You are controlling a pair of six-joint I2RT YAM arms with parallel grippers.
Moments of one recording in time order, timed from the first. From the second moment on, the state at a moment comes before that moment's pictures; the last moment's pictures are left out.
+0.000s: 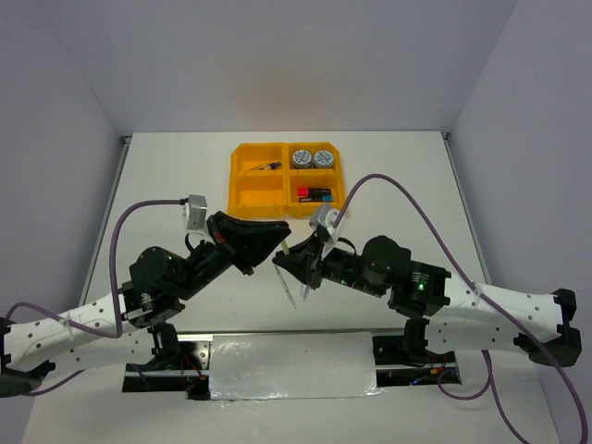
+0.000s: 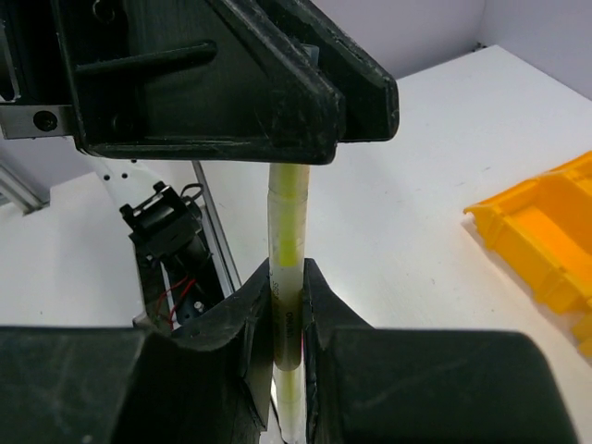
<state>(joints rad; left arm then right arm) -1.15 0.76 0.76 0.35 -0.15 -0.48 1.29 0.90 0.89 0.02 0.14 0.14</state>
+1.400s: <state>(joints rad) -1.41 0.79 0.85 0.01 -0.61 -0.58 1.19 0.87 0.91 -0.21 -0.11 0.20</state>
